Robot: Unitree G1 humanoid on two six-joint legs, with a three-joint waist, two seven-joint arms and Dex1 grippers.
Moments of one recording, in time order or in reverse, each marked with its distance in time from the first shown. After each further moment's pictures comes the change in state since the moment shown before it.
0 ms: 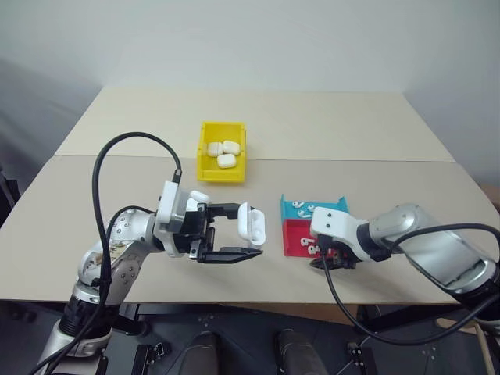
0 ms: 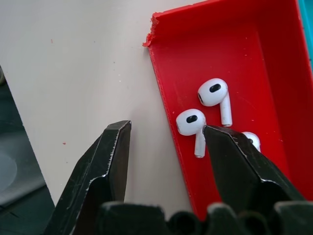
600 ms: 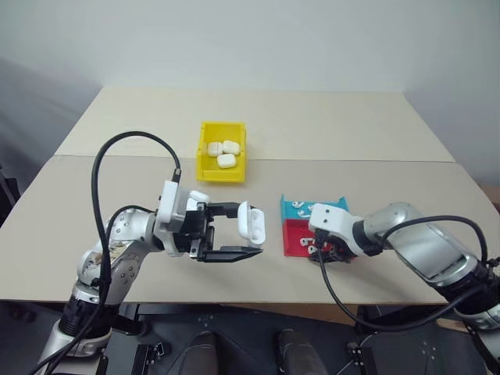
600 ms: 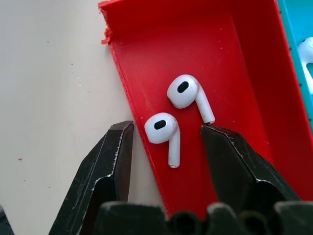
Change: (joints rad) left arm 0.000 0.001 0.010 -0.010 0.010 0.000 0.008; right arm -0.002 0.080 0.008 0.142 -0.080 -0.057 0.014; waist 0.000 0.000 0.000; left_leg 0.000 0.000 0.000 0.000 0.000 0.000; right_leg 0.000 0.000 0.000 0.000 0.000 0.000
